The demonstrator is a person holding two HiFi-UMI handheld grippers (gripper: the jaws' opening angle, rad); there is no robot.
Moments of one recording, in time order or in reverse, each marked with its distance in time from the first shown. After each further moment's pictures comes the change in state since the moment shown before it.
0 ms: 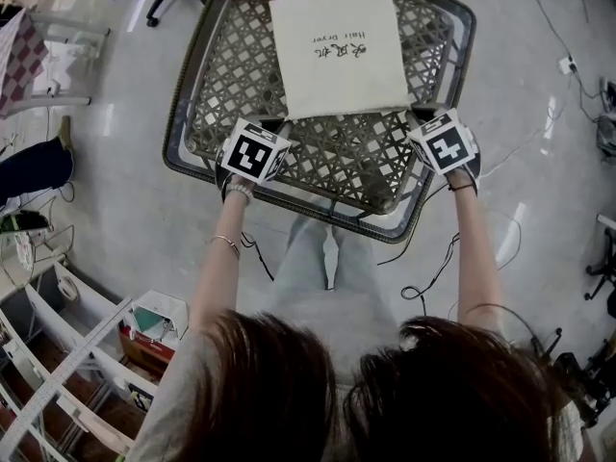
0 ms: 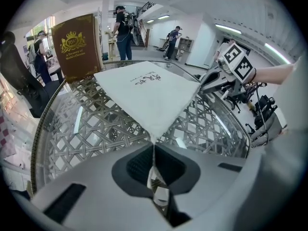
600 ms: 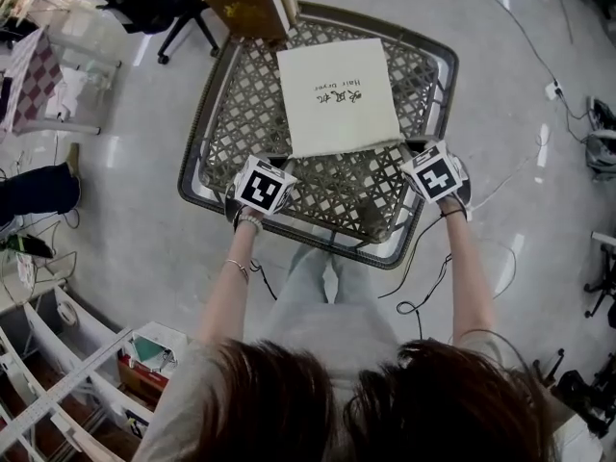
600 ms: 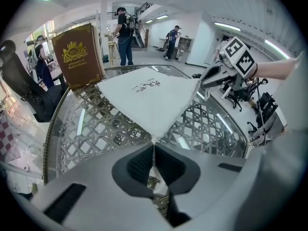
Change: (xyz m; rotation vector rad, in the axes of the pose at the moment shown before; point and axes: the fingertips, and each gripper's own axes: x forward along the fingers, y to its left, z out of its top) left arm -0.024 -0.002 0.012 0.018 0.000 0.025; right arm -0.034 -0.003 0.024 -0.027 -0.028 -0.034
